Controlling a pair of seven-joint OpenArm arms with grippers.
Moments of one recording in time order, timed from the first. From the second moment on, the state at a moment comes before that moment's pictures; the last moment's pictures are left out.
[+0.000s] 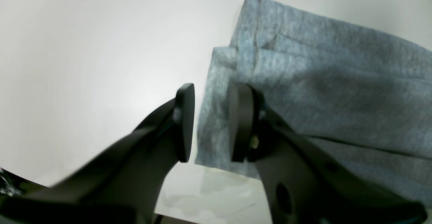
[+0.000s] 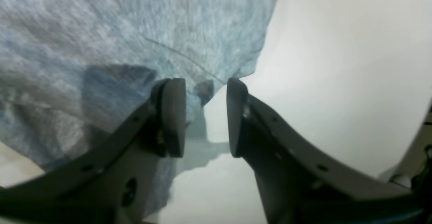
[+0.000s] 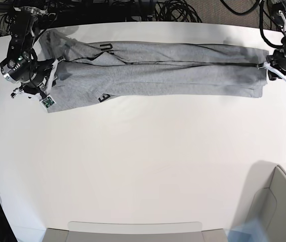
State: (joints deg) left arm 20.1 -22.7 -36.6 101.2 -26.5 -15.3 61.1; right arm -9.0 15.4 16.2 108.5 9.3 44.1 -73.6
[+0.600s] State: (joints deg) left arm 19.3 -28.4 -36.2 93.3 -42.6 -19.3 62.6; right arm -8.0 16.1 16.2 107.9 9.1 44.1 -73.4
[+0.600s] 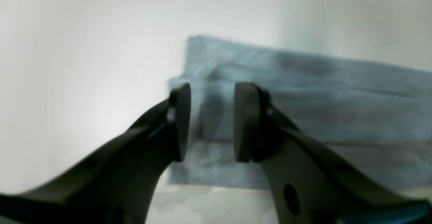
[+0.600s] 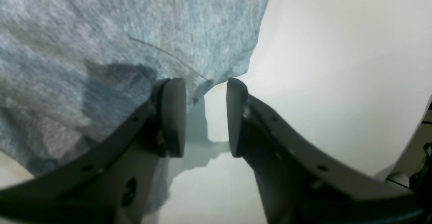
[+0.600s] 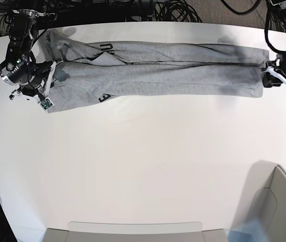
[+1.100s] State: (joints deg) left arm 17.0 -31.8 -27.9 81.1 -42.3 -17.1 55.1; right arm -8.2 16.0 16.2 107.9 9.2 44.1 -73.4
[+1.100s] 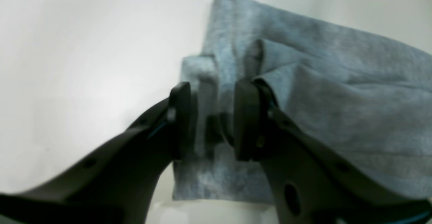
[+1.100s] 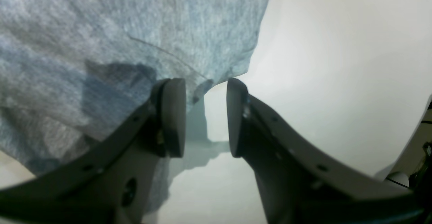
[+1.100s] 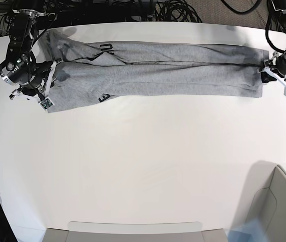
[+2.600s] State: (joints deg) left arm 10.1 -32.1 -42.9 69.2 -45.5 -33.4 67.0; right arm -7.9 17.6 16.2 107.9 9.3 44.1 -73.3
